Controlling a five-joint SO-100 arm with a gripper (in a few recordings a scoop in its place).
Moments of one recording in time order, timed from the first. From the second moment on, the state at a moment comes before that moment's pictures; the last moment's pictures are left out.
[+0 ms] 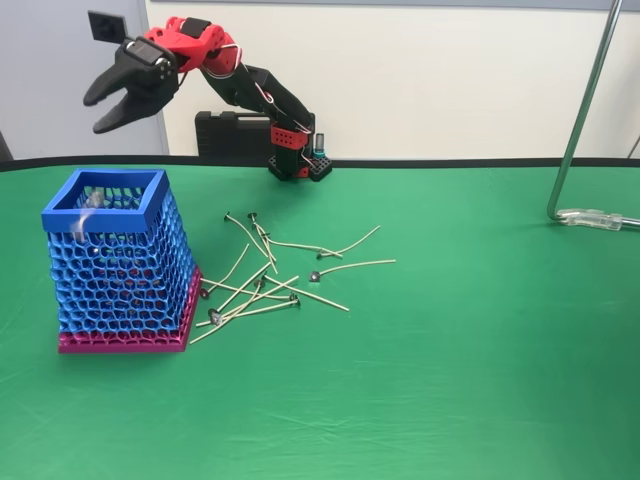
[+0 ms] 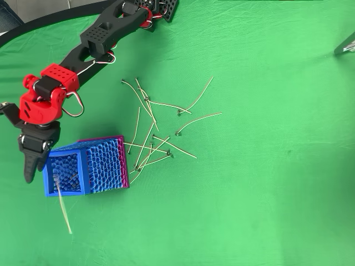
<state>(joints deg) 30.1 44.3 -9.8 67.2 -16.6</state>
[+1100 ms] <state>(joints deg) 18.0 81.4 41.1 67.2 -11.5</state>
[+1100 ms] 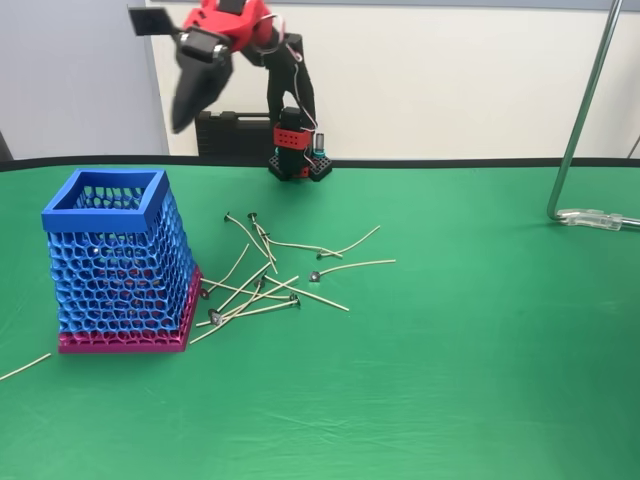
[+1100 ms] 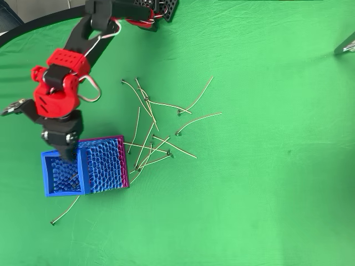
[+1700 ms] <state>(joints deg) -4.7 136.1 101.7 63.0 -7.6</state>
